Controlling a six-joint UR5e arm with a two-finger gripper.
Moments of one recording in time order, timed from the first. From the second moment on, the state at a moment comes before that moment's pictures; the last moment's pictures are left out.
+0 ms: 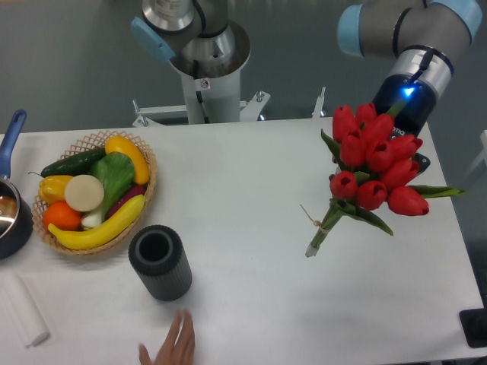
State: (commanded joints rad) arm 2.88 -1.86 -1.60 -0.80 0.26 1.11
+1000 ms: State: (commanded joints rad) arm 2.88 -1.80 -1.61 -0.81 0.39 1.09
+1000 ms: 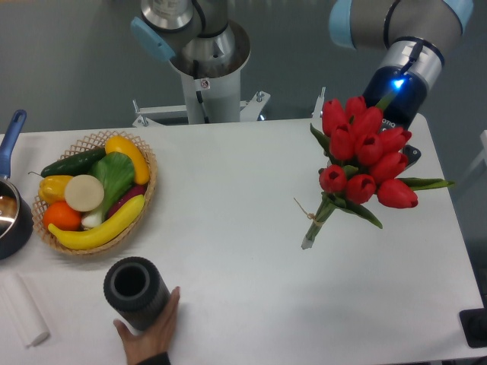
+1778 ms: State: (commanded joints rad) arm 2.85 -1.76 -1.60 -0.81 0.73 1.12
